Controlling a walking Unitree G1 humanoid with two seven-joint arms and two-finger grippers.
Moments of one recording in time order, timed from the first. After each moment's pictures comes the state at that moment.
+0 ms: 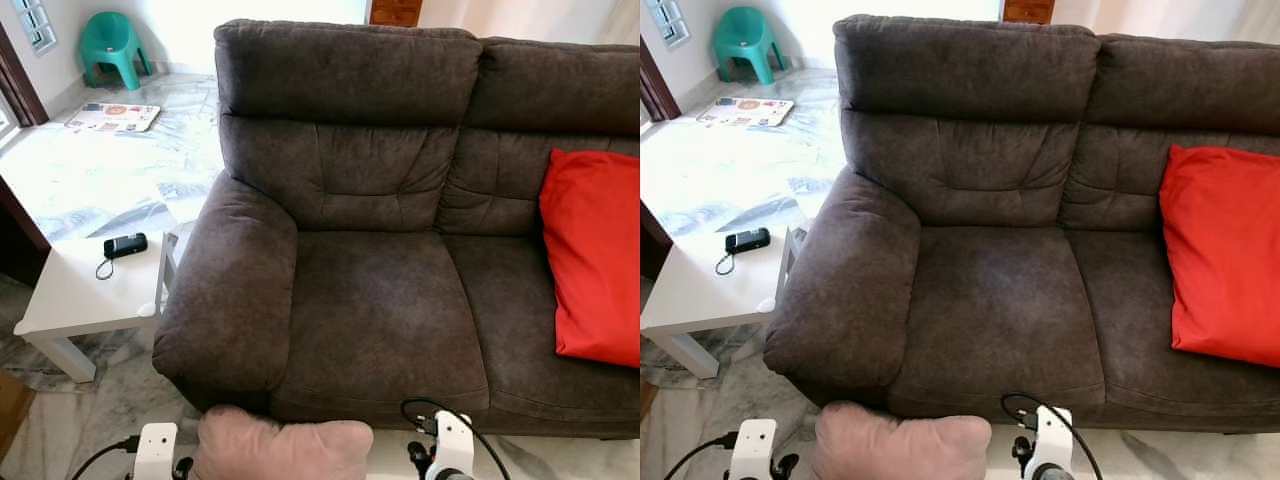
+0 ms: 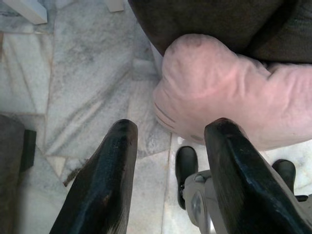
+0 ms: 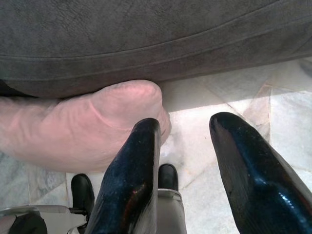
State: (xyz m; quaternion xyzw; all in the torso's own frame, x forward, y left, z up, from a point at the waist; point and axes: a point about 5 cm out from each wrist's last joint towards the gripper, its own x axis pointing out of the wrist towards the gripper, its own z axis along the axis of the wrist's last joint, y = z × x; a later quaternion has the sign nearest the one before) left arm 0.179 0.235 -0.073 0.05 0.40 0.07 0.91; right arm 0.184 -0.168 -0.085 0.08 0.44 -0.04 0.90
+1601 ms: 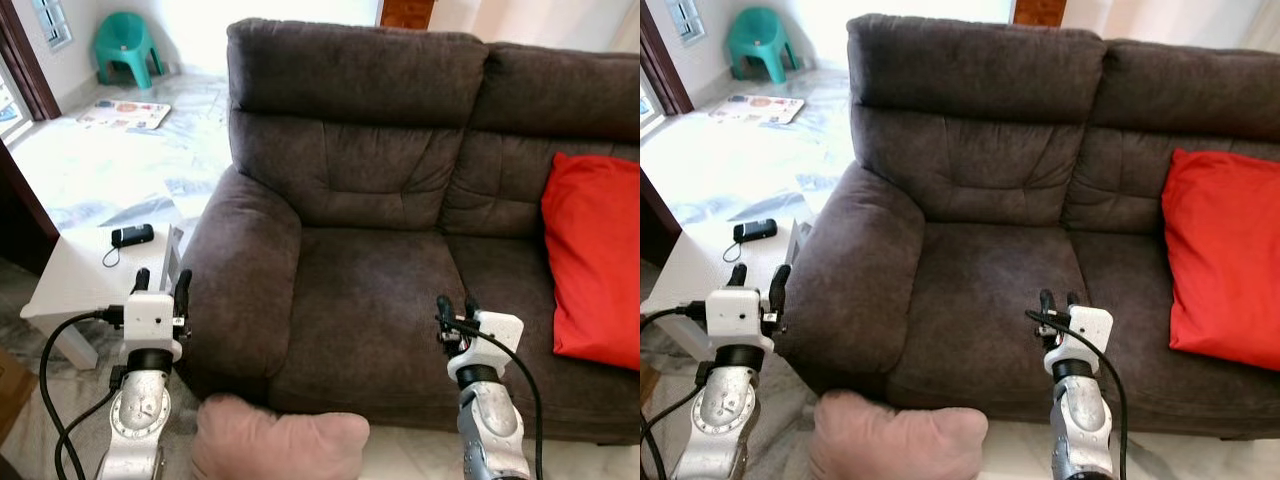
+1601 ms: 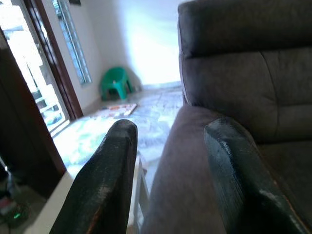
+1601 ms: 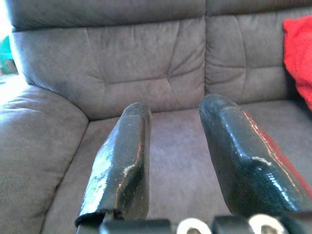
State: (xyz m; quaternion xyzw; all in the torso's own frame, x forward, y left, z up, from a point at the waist) left arm 0.262 0.209 0.098 0.12 -0.11 0.09 0.98; right arm 0.279 -0.183 0.043 0.04 -0.01 -0.03 1.00
